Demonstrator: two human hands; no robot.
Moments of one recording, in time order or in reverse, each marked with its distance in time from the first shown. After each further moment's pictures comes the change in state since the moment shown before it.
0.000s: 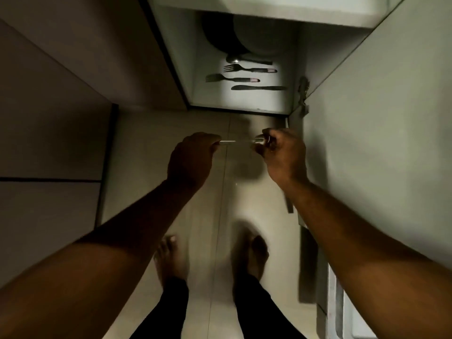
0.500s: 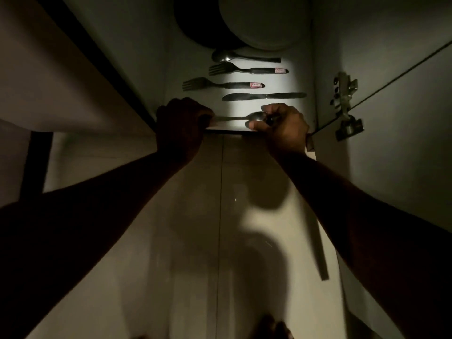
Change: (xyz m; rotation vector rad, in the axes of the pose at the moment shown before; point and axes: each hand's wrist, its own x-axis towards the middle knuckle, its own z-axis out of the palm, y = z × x) left_hand 0.187 -0.127 0.165 0.278 0.081 0.045; right_hand 0.212 0.103 0.128 0.006 0.148 0.044
